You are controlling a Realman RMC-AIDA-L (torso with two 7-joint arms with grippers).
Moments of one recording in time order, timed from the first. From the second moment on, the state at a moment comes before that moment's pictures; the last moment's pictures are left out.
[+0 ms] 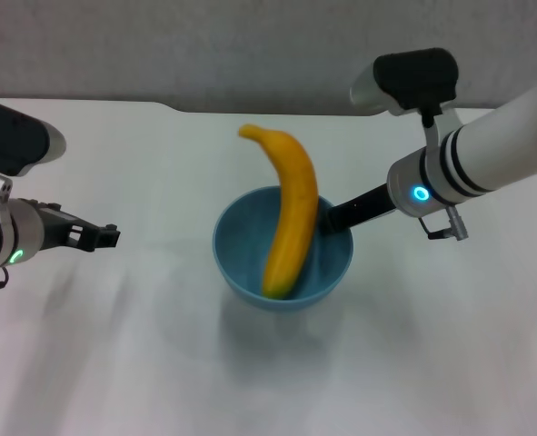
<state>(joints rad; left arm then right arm) -0.37 -2.04 -1.57 -1.26 2.87 -0.74 0.19 1.08 2.00 1.64 0.41 -2.11 0.82 -0.57</state>
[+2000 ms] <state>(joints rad) -0.37 -2.04 -1.53 -1.20 2.87 -0.69 0.14 0.93 2.02 1.43 0.41 -1.90 0.74 -0.64</state>
